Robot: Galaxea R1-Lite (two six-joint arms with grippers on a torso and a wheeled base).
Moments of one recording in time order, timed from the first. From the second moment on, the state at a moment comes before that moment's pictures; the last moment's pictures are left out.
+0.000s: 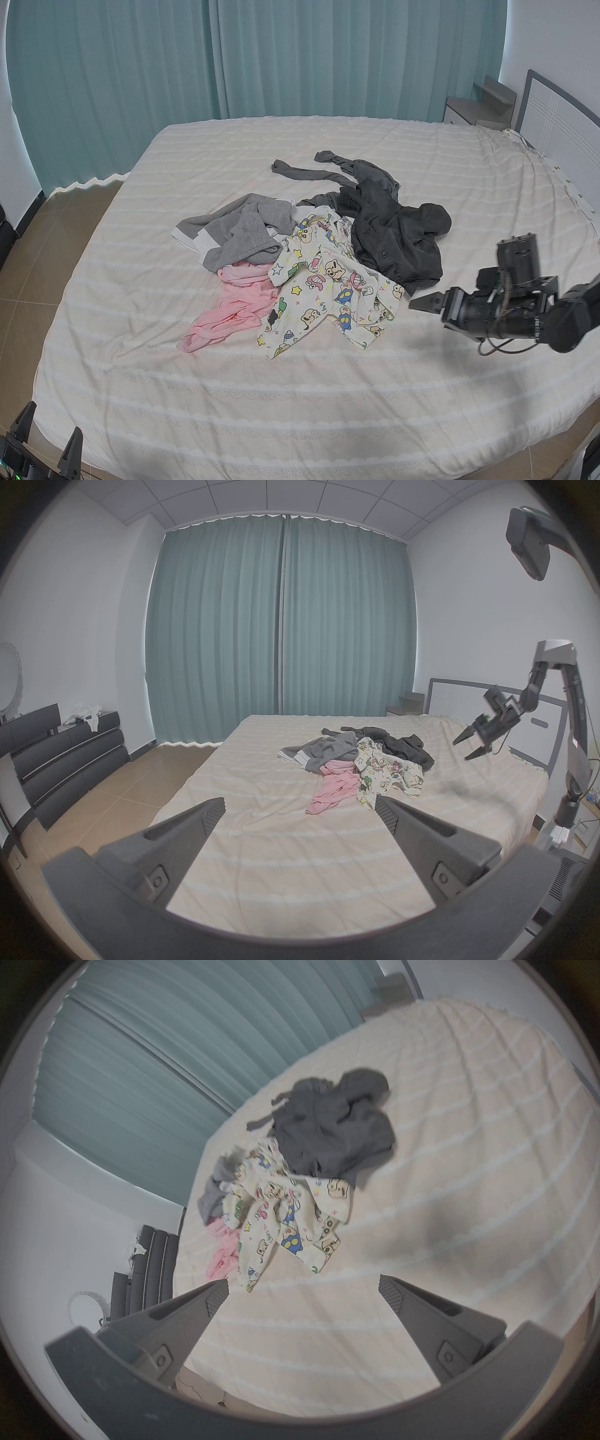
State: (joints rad) left arm 0.00 0.02 -0.02 0.02 -0.04 -0.02; right arm 0.36 1.75 -0.70 -0.43 0.11 0.67
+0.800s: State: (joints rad) left arm 0.00 0.02 -0.02 0.02 -0.03 -0.03; right arm 0.54 2.45 -1.19 -0.55 -0.16 0.80
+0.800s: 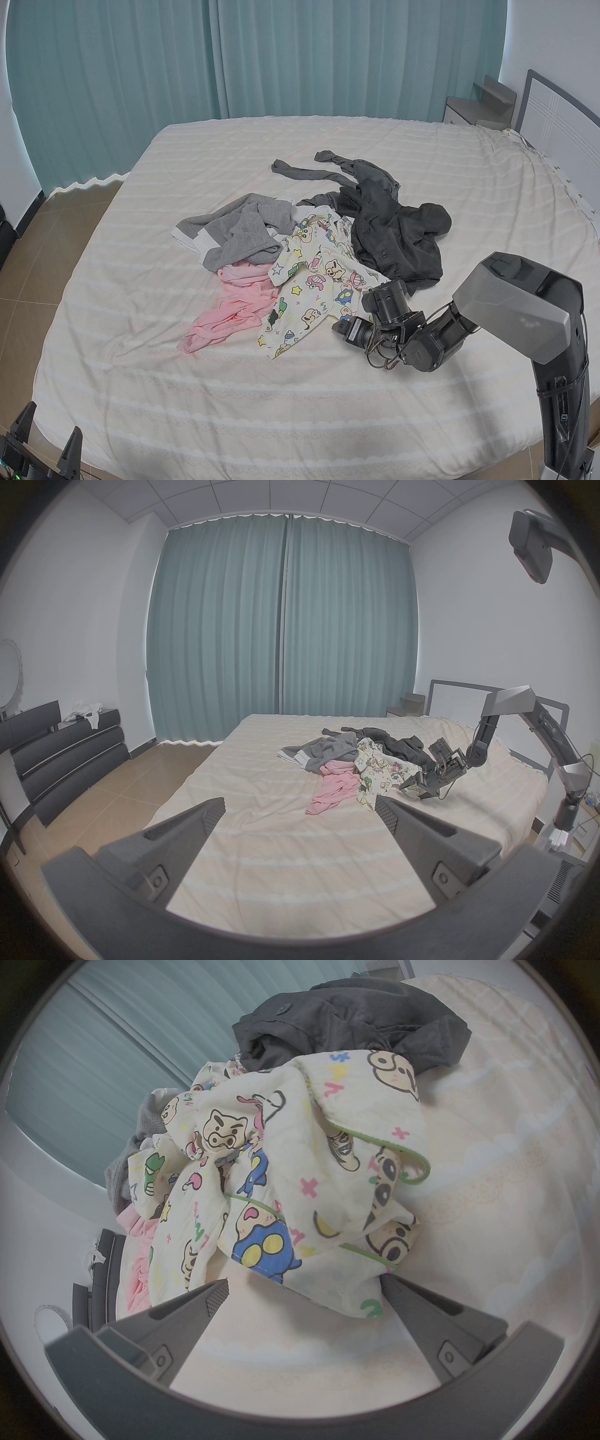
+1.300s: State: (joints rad) left arm 0.00 0.02 -0.02 0.02 -0.03 -0.03; right arm 0.54 2.41 -1.16 -0.54 -0.22 0.80
